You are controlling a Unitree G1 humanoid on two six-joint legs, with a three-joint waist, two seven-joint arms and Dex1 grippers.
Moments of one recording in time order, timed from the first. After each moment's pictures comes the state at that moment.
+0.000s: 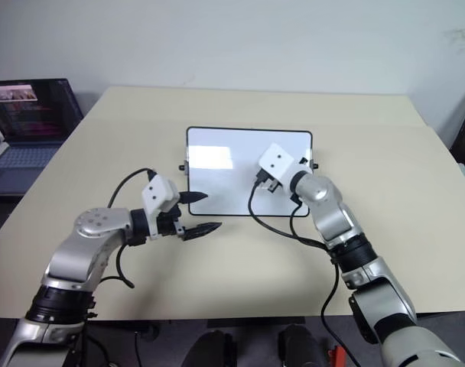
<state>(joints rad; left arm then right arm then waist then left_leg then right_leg) -0.37 0.65 -0.04 -0.08 -0.27 0.39 -0.97 -0.77 -0.29 0.32 0.21 -0.21 0.37 0.45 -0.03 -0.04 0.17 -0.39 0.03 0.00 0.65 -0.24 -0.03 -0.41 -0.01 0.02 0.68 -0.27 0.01</state>
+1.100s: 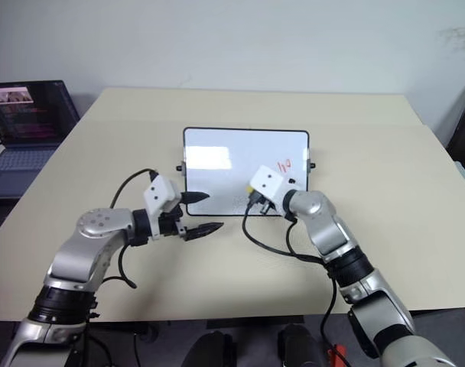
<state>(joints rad) -0.37 0.64 -0.05 -0.08 -0.27 0.39 -0.97 -0.68 -0.25 0.33 0.12 -0.16 0.47 0.57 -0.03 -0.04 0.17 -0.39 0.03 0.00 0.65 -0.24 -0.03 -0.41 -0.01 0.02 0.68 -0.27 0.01</state>
